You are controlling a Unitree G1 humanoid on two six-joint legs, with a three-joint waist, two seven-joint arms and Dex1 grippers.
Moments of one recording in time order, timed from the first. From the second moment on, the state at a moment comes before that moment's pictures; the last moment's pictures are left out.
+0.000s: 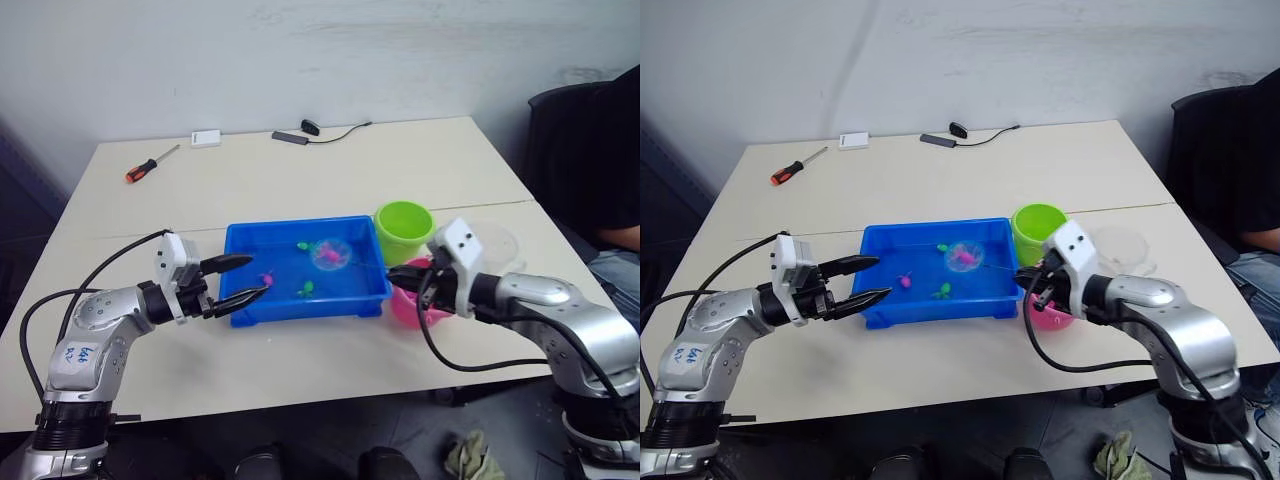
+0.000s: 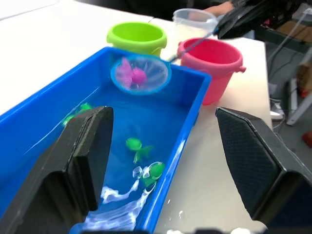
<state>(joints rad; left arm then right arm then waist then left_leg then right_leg) -0.21 0.64 0.18 -0.14 -0.52 0.36 -0.96 -0.40 -0.61 -0.04 -0.48 0.48 1.05 0.69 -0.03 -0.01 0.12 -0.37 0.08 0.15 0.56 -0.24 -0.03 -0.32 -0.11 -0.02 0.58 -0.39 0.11</state>
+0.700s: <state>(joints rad) -0.33 0.63 0.11 0.02 -0.51 0.31 -1.09 0.22 -0.59 -0.49 -0.58 0.30 0.41 0.69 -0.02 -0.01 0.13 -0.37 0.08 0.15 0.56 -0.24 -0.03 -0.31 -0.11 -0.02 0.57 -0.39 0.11</state>
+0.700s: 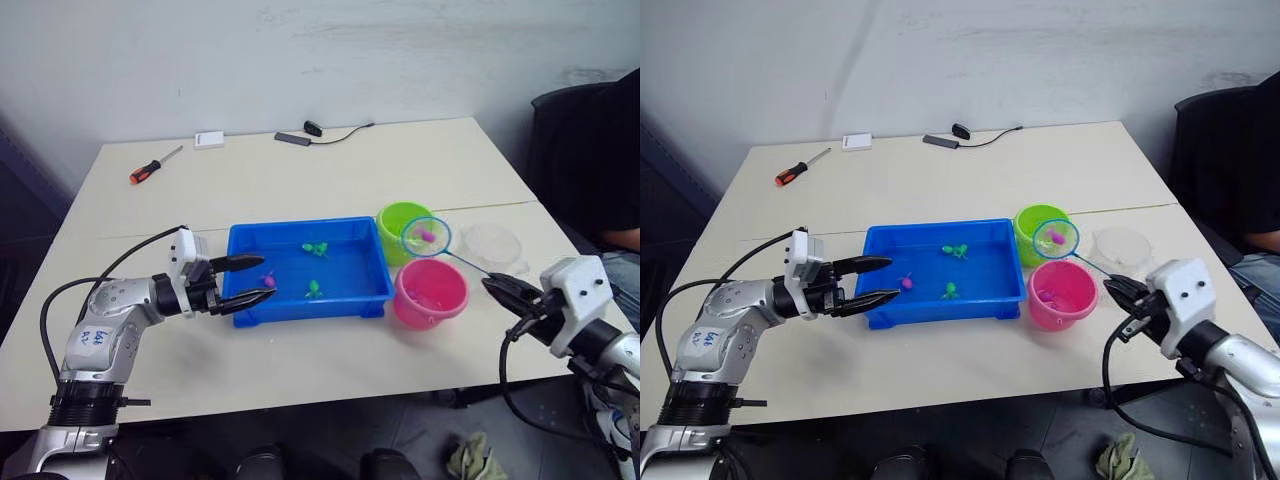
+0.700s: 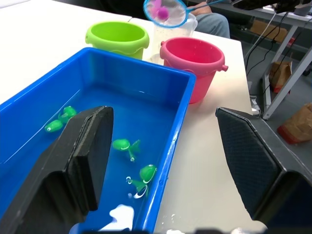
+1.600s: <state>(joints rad) -0.37 0.62 0.09 0.09 -0.50 0.28 -1.13 0.42 -0.59 -0.53 -0.32 -0.17 -0.42 0.50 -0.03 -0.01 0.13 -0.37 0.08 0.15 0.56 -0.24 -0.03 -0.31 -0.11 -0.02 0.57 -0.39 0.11</state>
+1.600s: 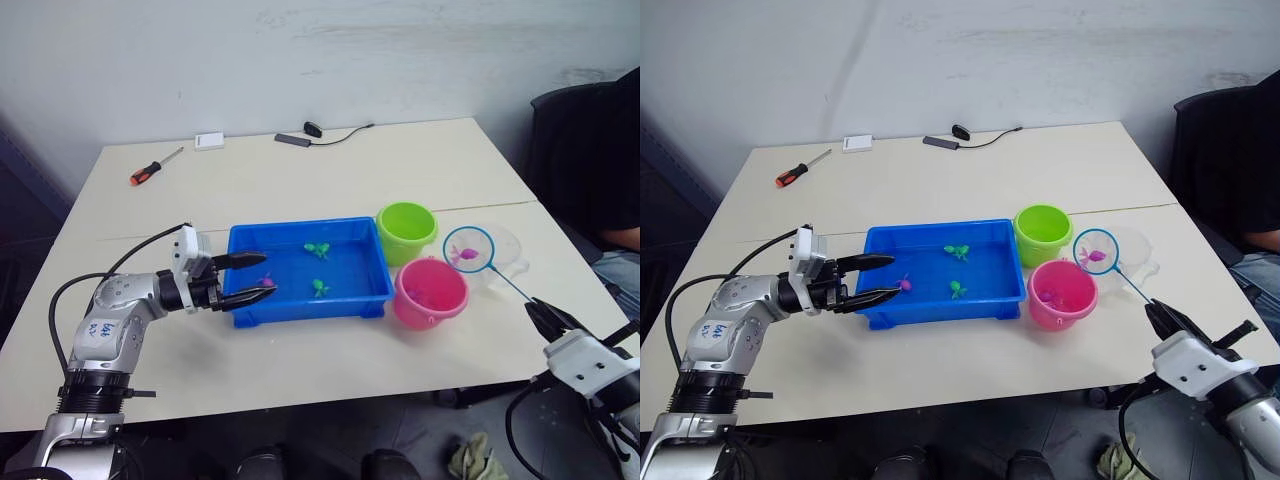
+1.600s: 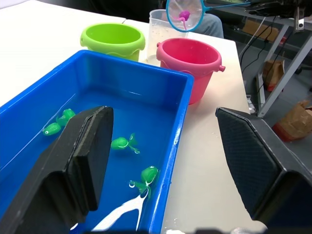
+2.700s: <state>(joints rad) -0.37 0.60 0.09 0.09 -0.50 0.26 -1.11 0.44 -0.74 -0.58 -0.12 -1.04 -0.86 -0.35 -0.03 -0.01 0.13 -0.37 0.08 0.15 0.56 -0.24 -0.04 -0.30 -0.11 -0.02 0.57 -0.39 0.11</state>
